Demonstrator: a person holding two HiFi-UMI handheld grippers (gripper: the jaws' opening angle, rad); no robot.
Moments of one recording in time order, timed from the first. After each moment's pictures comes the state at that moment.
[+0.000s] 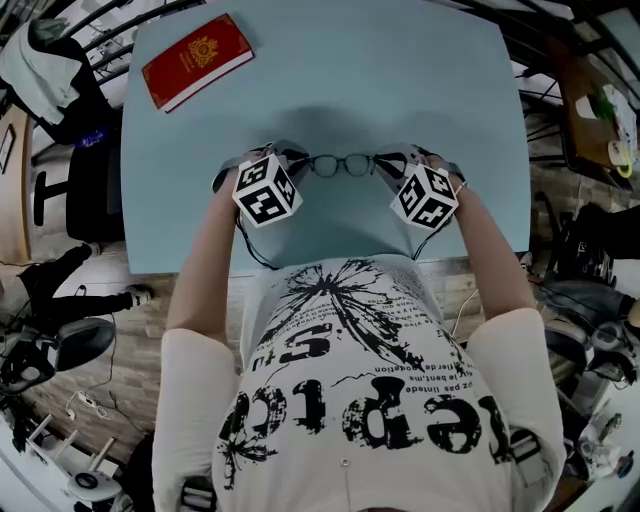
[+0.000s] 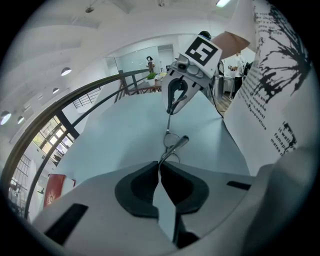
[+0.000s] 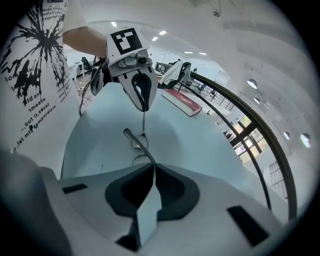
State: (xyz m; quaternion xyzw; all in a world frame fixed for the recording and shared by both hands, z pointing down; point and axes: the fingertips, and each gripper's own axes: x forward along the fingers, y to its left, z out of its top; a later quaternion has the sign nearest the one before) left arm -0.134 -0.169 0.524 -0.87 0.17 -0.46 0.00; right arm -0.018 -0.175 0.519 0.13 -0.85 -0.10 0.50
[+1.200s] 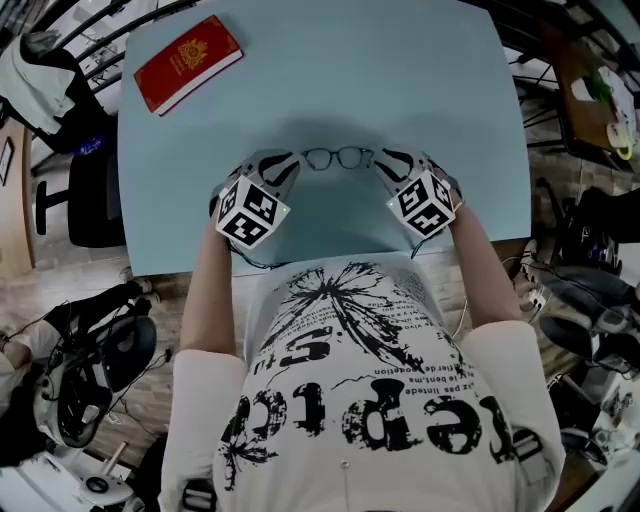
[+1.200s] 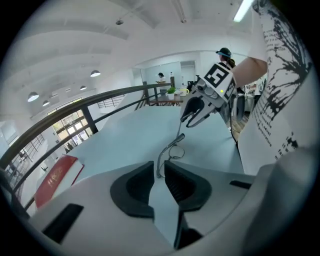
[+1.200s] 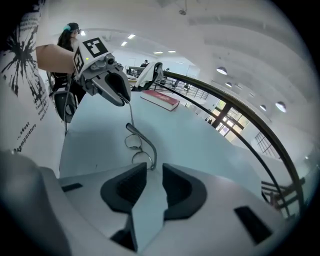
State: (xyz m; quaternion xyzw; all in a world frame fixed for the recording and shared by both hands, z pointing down) left arm -0.145 -0.153 0.501 -0.88 0.29 -0.37 -0.03; right arm 0.007 -0.162 0.516 0.26 -0.85 -0.02 0.47
